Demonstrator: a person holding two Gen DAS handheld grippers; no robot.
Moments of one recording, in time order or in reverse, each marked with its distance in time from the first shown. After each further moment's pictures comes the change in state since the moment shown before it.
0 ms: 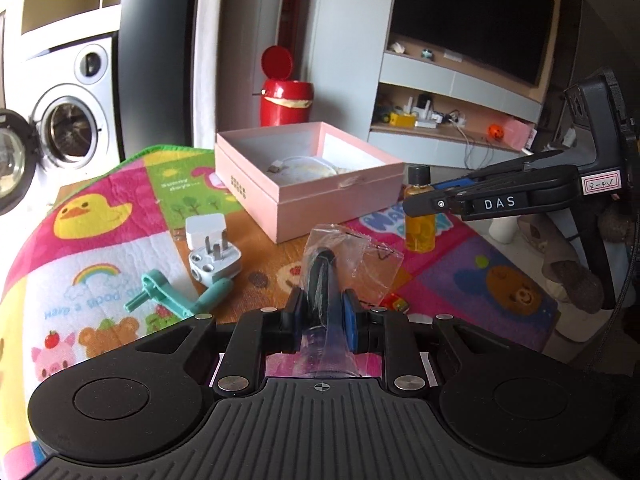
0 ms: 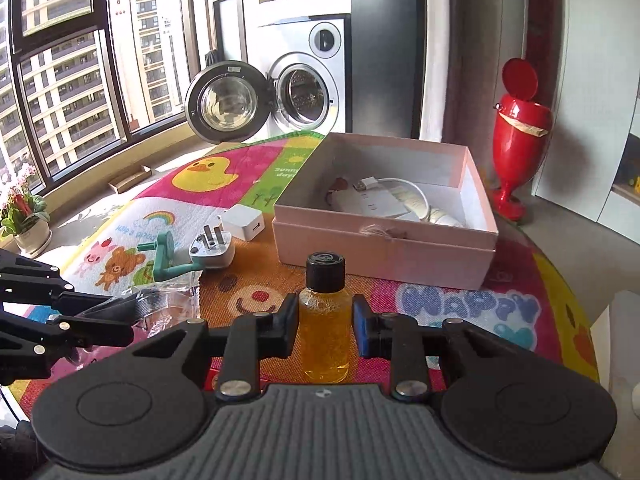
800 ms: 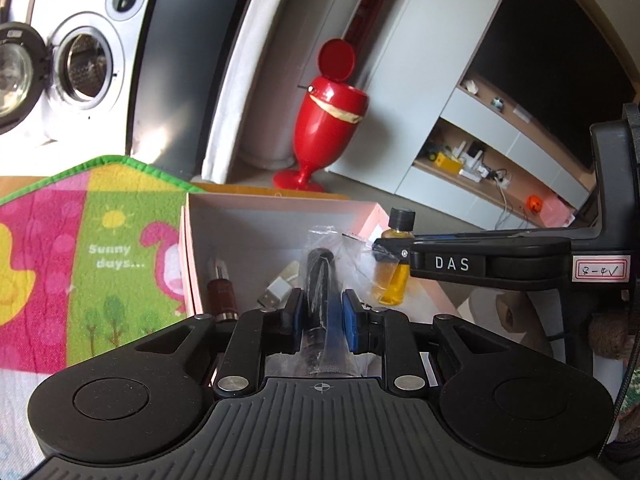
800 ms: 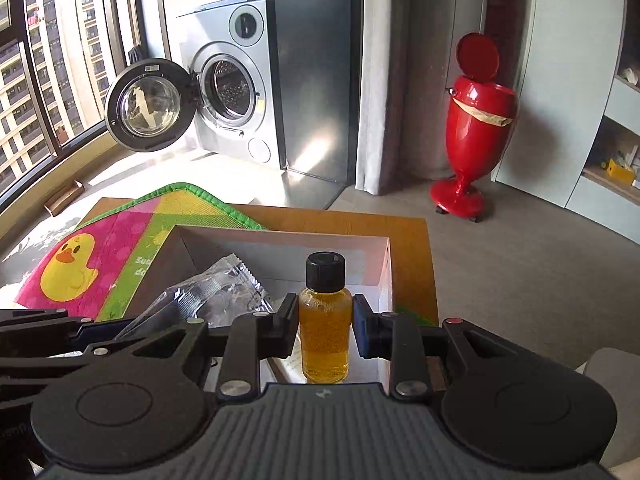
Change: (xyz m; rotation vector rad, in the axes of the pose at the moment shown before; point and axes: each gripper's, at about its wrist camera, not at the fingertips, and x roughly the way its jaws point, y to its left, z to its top) left arm 0.209 0.053 0.141 -0.334 0.067 0.020; right arm 0.184 -0.095 0.131 0.083 0.178 -0.110
